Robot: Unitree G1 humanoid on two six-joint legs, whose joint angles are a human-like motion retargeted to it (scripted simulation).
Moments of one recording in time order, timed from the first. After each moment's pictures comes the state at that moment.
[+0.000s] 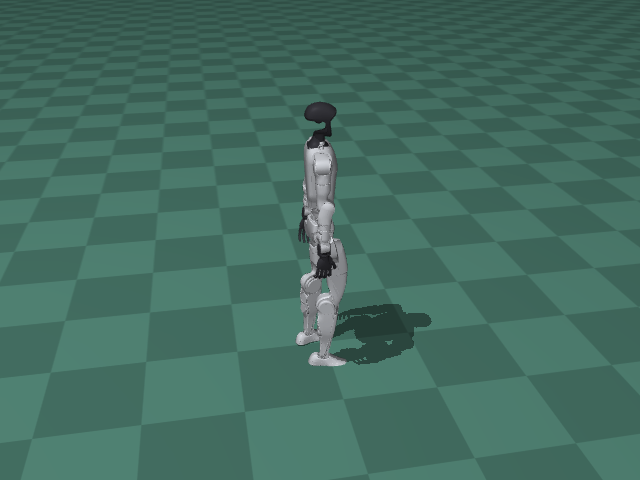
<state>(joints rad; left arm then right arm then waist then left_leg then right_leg) 0.17 0.09 0.44 1.47 0.32 0.01 -0.07 -0.02 -0.13 -0.12 1.65 -0.40 -0.08 0.02 -0.20 -0.01 0.00 0.10 0.00 0.30 -0.02 0.00 0.01 0.03 -0.06 -0.23 0.05 0.07 0.05</state>
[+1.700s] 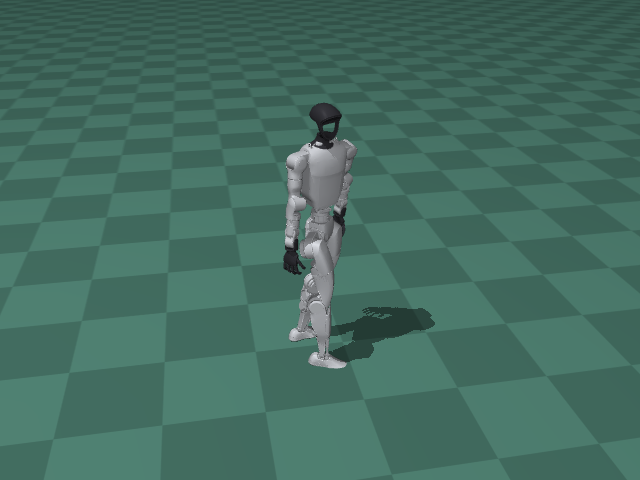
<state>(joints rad) 0.26 0.10 0.45 1.50 0.32 0.02 -0.09 -0.15 -0.13 -0.06 1.65 -0.46 -0.06 0.02 -0.54 0.05 0.05 0.24 0.11 0.87 0.01 -0.15 -0.09 -0.15 0.12 0.26 0.04 0.24 0.10</state>
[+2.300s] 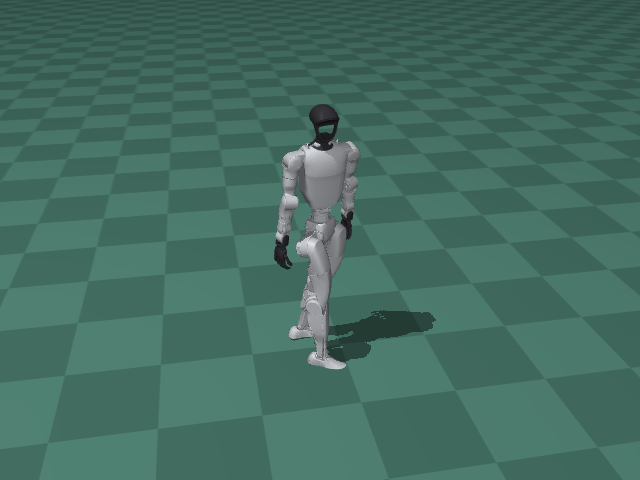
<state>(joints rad) 0.24 0.06 0.44 1.48 0.34 0.01 -0.09 -0.12 -0.16 -0.10 1.70 -0.40 -0.04 0.00 -0.59 0.05 0.10 0.29 0.09 0.94 0.04 -0.17 -0.12 -0.13 0.12 0.28 0.03 0.23 0.14</state>
